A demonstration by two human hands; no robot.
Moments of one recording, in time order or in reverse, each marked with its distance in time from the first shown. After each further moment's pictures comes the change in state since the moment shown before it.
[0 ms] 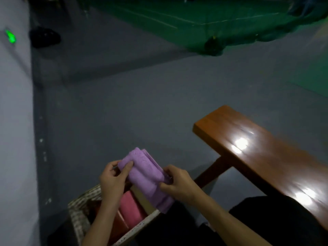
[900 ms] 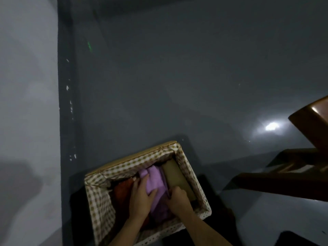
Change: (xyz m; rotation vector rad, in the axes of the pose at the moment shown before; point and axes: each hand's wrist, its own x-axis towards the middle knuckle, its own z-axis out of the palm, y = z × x) left_hand 0.052 -0.329 -0.066 0.889 -0.200 -0.267; right_hand 0.116 0.149 0.284 -0.073 -0.412 0.516
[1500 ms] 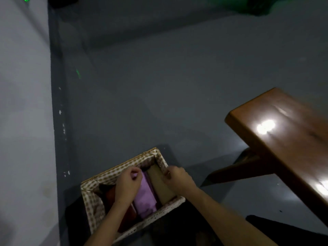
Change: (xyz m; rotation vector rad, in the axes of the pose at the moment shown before) left_hand -0.050 0.139 -0.109 -0.181 0.113 0.167; right_hand -0.119 -0.042 -0.156 -0.103 0.175 -0.220
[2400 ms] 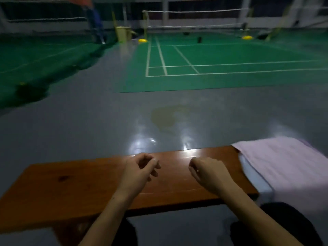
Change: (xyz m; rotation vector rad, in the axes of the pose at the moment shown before) left_hand -0.415 0.511 0.208 -0.296 -1.128 0.855; right_hand -0.602 0.318 -0.217 -0.337 0.941 0.762
